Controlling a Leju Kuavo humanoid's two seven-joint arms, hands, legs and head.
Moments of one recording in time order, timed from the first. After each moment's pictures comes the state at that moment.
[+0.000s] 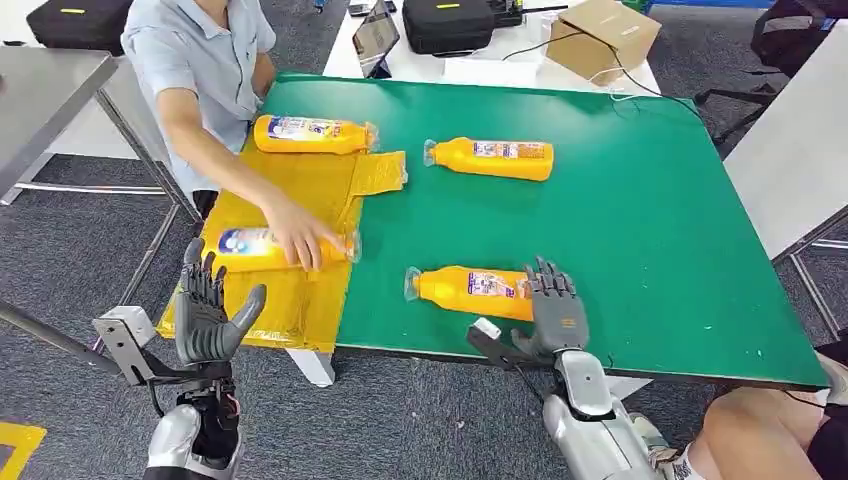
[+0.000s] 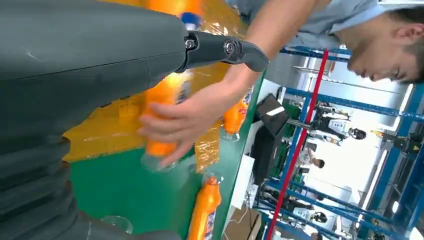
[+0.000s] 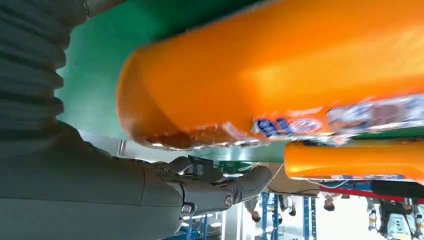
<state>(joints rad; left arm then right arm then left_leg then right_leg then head) -0.01 -0.21 0.00 -1.54 0.18 0.09 -0.34 -0.31 0.03 0.27 -0.86 1.26 -0.49 0.09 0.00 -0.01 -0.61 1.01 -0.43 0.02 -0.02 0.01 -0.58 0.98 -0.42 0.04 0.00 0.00</state>
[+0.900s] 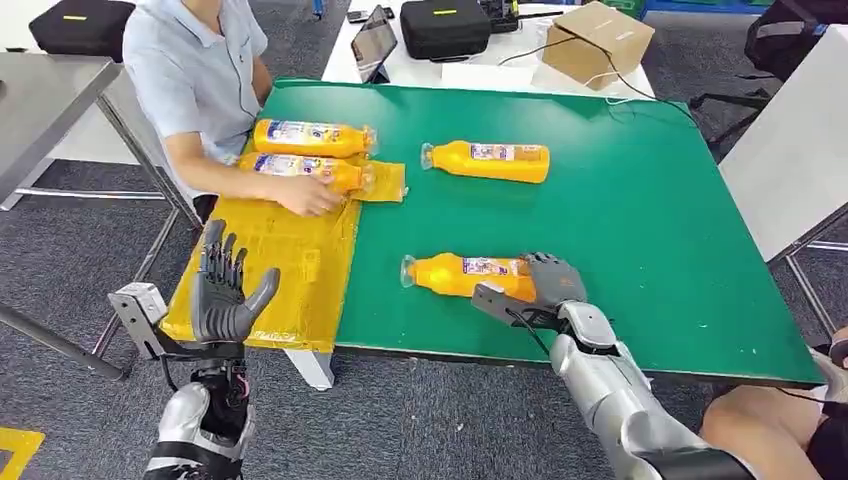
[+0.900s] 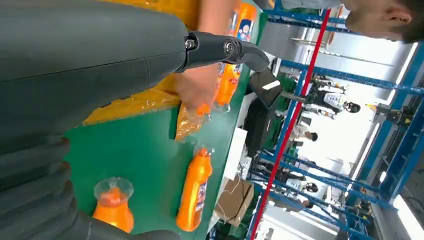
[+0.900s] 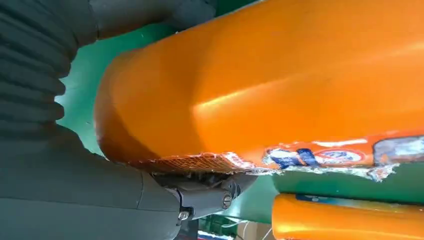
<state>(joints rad) -0.10 -0.20 -0.04 -1.46 0.25 0.04 -0.32 -0.62 0.05 0.22 -0.45 1.14 -0.21 -0.02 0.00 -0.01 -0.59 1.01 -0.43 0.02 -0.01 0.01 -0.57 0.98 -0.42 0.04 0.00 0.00</state>
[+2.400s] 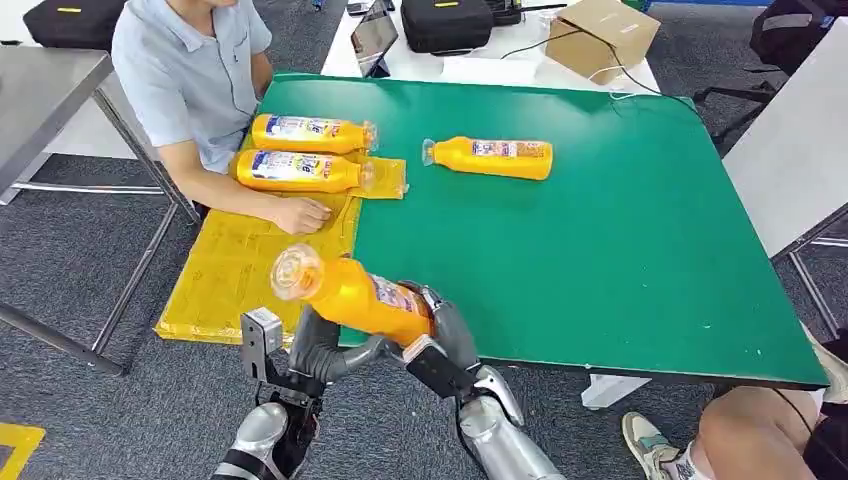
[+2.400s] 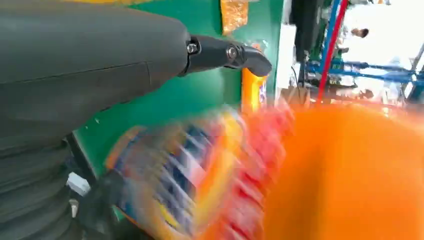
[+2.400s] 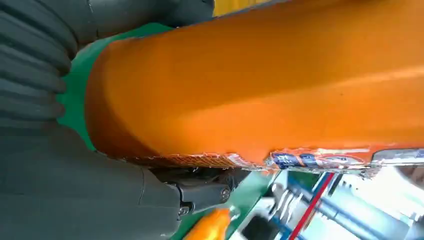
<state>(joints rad) -0.11 -0.23 -0.28 -1.21 0.14 -0.09 -0.46 -0.30 0.29 0.43 -0.78 0.39 -0.22 -0.60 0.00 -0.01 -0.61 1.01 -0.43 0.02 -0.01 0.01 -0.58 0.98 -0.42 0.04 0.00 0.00</state>
